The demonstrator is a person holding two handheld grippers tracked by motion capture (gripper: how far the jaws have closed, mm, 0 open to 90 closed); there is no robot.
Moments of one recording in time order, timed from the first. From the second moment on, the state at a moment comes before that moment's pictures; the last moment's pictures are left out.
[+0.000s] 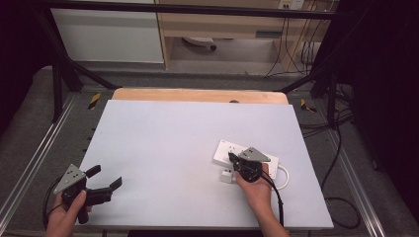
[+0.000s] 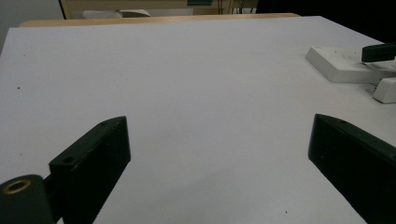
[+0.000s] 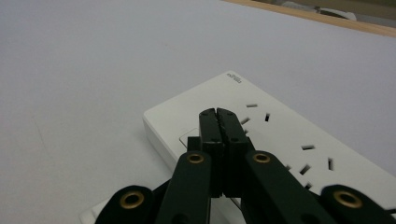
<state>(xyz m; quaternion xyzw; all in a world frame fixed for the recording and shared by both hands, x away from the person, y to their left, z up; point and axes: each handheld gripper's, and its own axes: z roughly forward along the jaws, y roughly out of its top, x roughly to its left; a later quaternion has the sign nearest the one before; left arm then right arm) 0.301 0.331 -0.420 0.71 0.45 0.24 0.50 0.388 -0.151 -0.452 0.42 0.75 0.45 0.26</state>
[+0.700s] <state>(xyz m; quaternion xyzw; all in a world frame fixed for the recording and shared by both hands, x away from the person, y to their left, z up) 0.300 0.331 -0.420 0.70 0.45 0.23 0.50 0.386 -0.150 -0.454 0.41 0.75 0.44 0.26</state>
